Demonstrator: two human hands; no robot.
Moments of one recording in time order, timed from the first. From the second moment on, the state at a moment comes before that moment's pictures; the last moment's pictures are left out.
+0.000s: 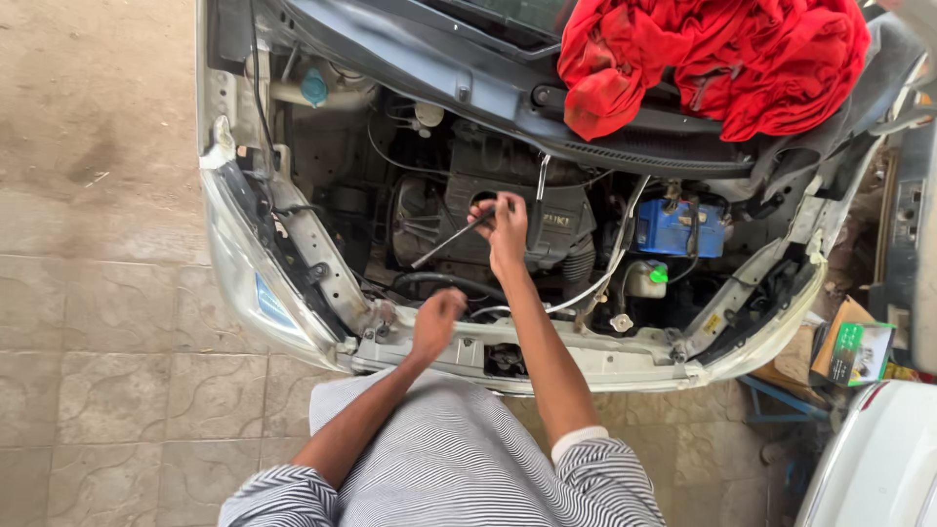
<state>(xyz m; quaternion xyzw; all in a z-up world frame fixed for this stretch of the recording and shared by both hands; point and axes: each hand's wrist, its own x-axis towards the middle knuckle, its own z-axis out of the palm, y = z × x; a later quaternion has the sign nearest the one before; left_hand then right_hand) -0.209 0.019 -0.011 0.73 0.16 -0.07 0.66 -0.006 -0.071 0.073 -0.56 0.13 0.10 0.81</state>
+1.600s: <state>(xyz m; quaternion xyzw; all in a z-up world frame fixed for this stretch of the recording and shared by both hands) -0.236 0.110 0.022 0.42 0.17 -0.16 0.88 -0.231 -0.120 0.088 -0.80 0.12 0.32 0.49</state>
